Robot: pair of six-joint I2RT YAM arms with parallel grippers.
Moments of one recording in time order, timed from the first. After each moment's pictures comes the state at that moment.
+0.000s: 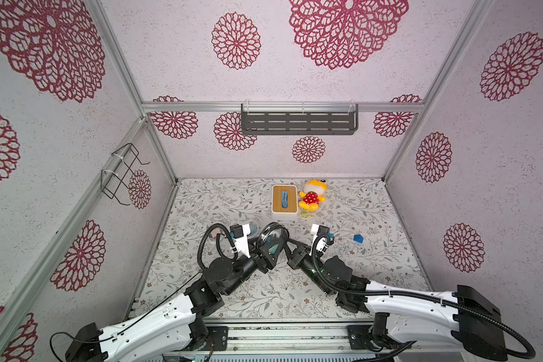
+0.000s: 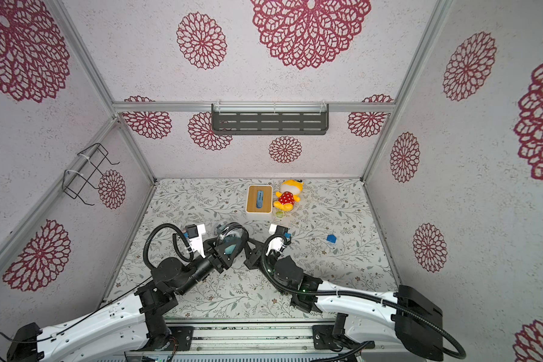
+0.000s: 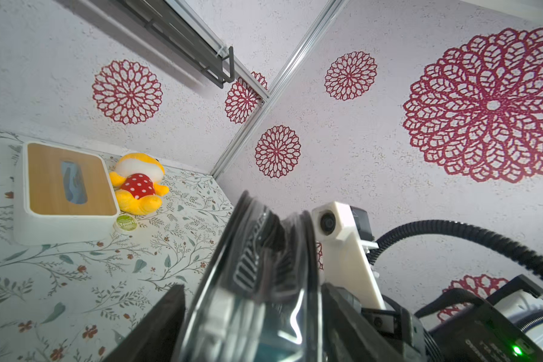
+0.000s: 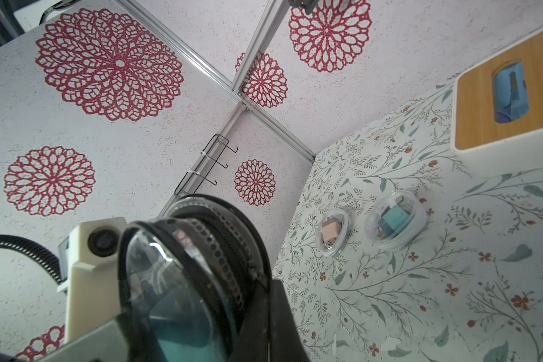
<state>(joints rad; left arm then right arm) -0.96 0.82 0.47 0.44 -0.20 -0.65 1.21 1.15 0.58 0.63 0.45 0.96</state>
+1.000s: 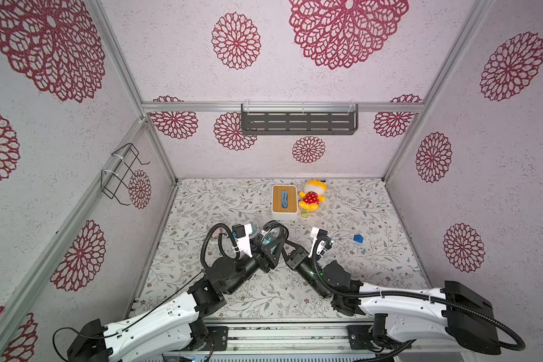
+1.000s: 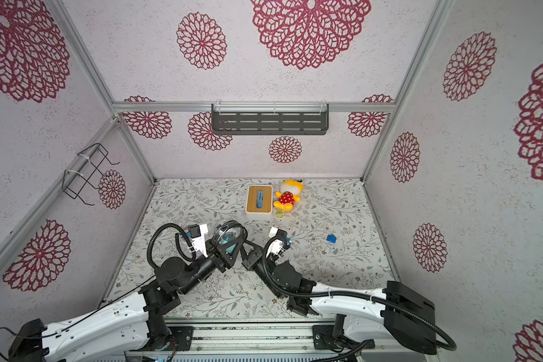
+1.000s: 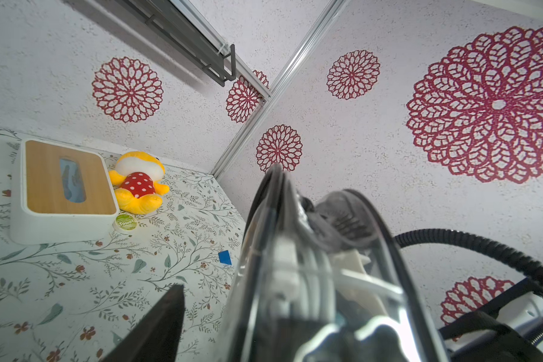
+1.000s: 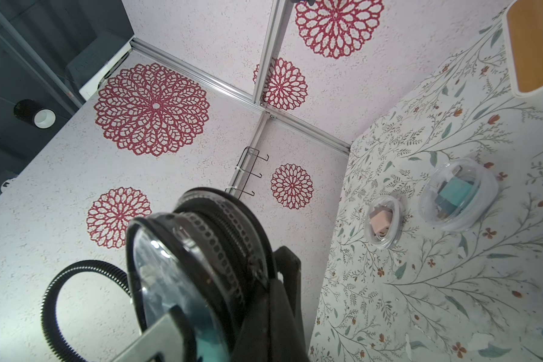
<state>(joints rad) -0.96 0.86 0.47 0.49 -0.20 -0.66 1.24 1.21 0.55 0.83 0.47 1.15</state>
